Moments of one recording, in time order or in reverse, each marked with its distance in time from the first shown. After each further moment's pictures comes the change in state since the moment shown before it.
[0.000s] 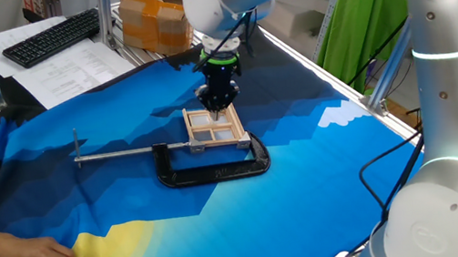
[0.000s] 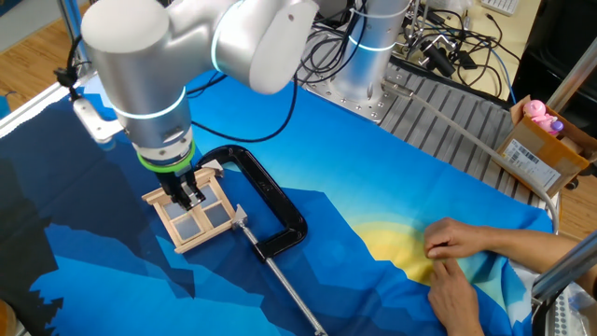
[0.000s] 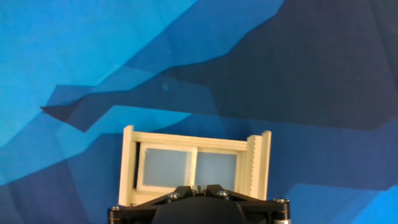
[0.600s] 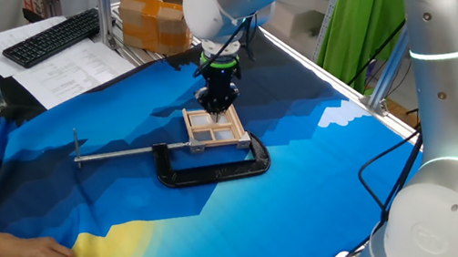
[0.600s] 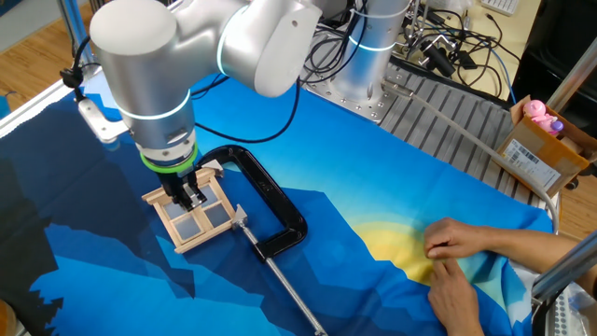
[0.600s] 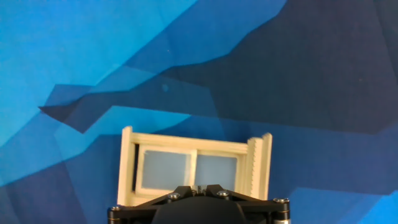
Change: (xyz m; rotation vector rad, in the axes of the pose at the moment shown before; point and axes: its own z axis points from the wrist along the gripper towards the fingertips) arm 0.000 -0.002 0.007 0.005 -0.021 0.000
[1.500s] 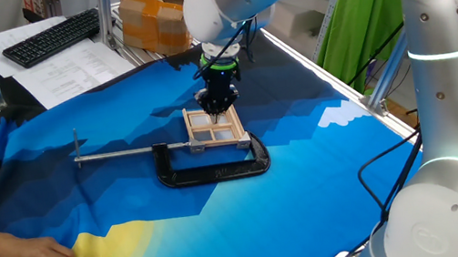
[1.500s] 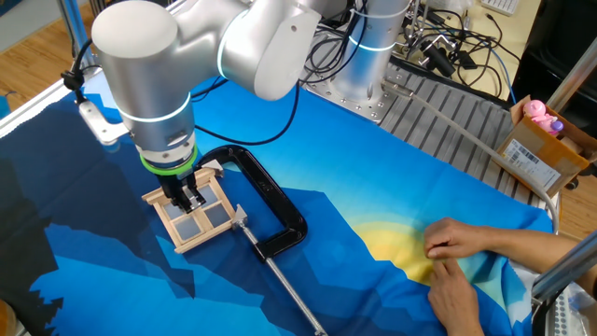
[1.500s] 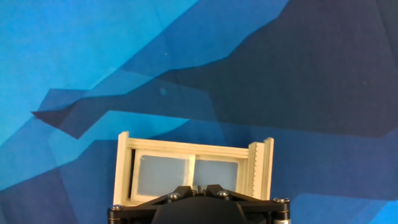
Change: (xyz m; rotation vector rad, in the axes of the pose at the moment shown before) arm -0.002 -0.001 0.002 0.003 -0.008 0.014
